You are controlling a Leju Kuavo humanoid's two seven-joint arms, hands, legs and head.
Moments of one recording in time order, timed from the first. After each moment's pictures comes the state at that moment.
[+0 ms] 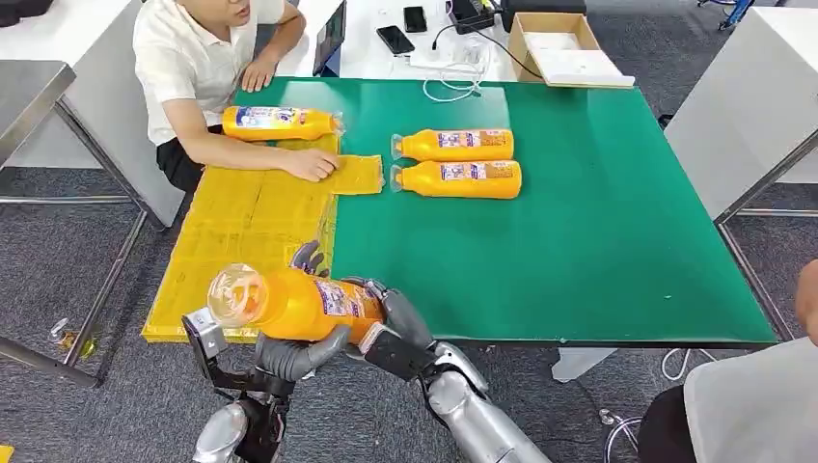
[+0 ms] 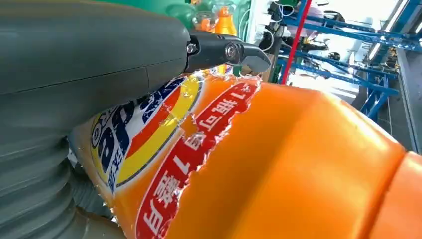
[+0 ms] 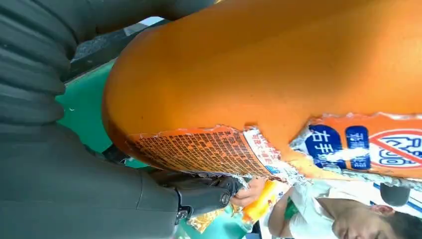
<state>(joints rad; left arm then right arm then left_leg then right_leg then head) 0.00 -0.18 -0.47 -1.46 0.43 -0.19 -0.38 -0.34 0.20 0.44 -0.74 0.34 0.07 -0.56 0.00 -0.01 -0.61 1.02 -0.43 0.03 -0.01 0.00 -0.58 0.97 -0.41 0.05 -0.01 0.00</state>
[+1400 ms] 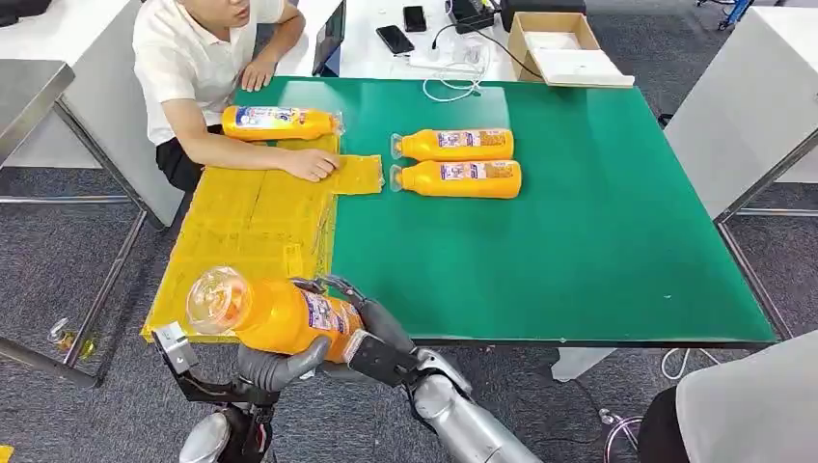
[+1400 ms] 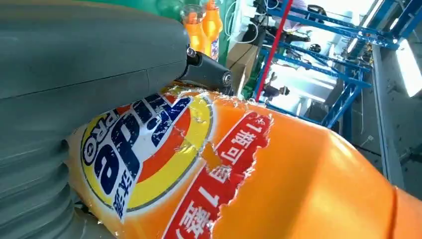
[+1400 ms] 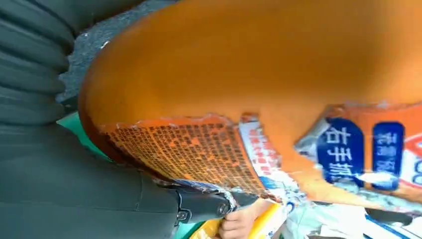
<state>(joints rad) 0.04 -0.16 -0.44 -1.51 0.53 -0.29 -0.42 -0.36 0.23 0.53 -0.68 0.25 0.14 -0.58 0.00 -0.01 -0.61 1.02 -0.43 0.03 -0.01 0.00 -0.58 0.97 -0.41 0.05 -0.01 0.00</state>
